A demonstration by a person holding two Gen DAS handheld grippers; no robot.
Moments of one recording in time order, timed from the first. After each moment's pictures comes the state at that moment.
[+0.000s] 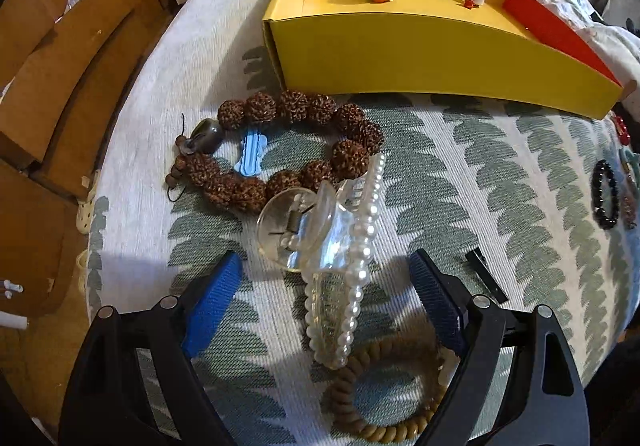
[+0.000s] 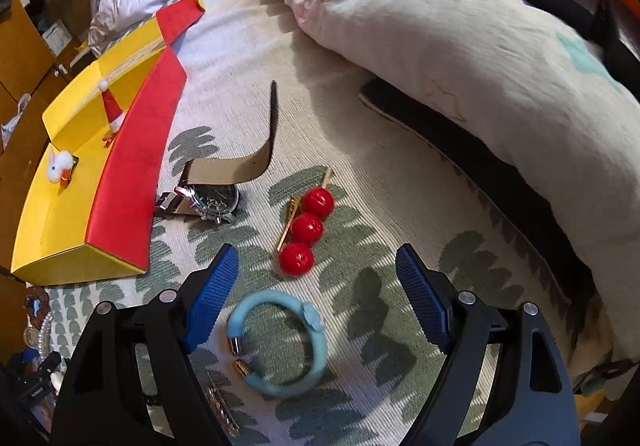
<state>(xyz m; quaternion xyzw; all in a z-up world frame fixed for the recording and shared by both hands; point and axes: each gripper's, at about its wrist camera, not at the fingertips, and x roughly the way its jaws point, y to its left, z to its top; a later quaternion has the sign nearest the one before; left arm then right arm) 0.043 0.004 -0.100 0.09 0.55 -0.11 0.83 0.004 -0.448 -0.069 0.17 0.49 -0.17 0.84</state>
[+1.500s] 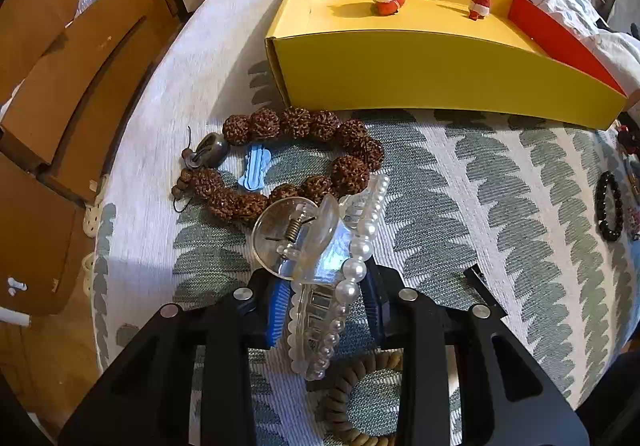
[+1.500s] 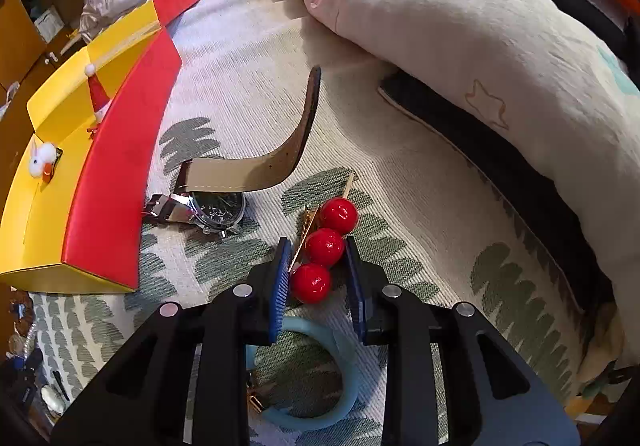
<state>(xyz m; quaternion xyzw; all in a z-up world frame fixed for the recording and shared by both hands) 0.043 0.000 -0.095 0.09 0.53 -0.10 0.84 0.022 -0.437 -0.083 0.16 0.50 -0.18 0.83</state>
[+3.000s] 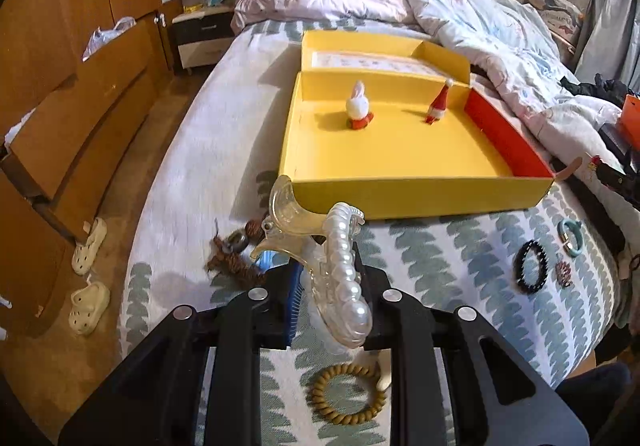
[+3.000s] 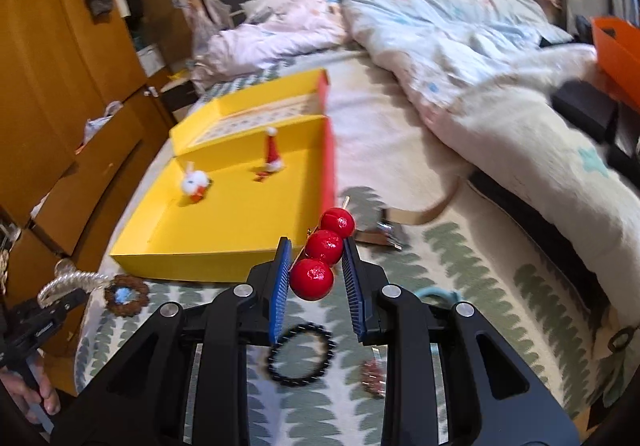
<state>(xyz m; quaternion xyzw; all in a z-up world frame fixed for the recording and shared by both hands) 0.028 0.004 -0.004 0.04 0.43 -0.14 0.89 -0.036 -0.329 0.022 0.13 0.35 -0.05 0.93</state>
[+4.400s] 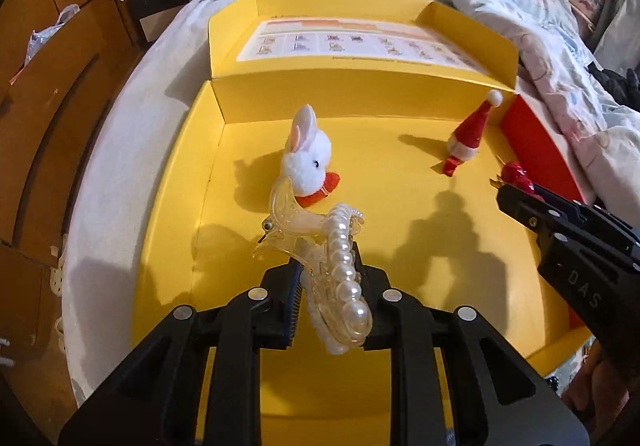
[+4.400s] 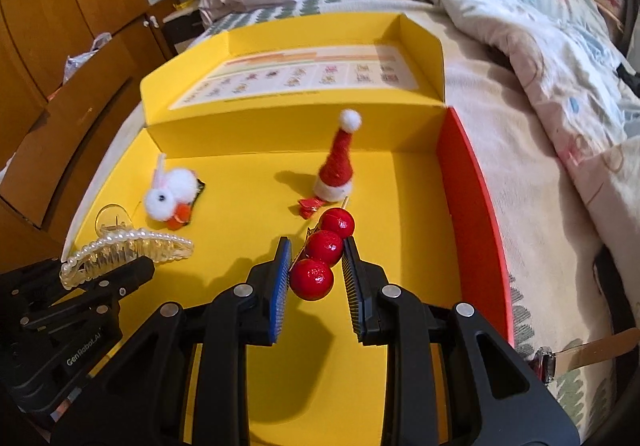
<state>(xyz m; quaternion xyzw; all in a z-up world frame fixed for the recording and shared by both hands) 0.195 -0.097 -0.051 0.06 0.52 -0.15 0.84 0.180 -0.276 -0.053 0.08 0.46 -0.02 0.89</state>
